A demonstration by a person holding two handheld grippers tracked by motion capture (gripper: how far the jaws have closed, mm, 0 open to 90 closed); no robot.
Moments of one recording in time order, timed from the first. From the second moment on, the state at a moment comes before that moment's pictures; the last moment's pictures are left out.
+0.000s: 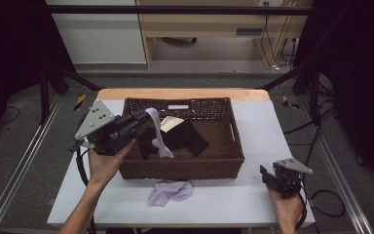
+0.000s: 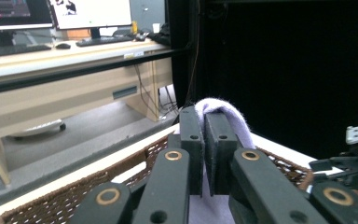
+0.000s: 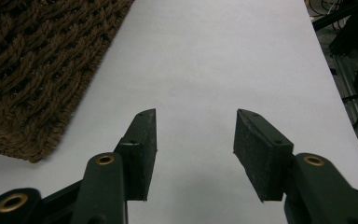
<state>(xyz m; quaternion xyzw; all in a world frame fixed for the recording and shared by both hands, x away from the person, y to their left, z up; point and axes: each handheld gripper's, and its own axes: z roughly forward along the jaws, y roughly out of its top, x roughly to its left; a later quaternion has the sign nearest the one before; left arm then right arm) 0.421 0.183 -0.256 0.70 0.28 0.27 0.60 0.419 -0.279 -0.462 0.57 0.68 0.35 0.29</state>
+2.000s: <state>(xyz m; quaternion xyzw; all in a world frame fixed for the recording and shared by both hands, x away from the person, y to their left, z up) 0.396 0.164 -0.444 0.82 0.35 0.15 0.42 0.419 -0.279 -0.466 0.58 0.69 0.34 0.28</state>
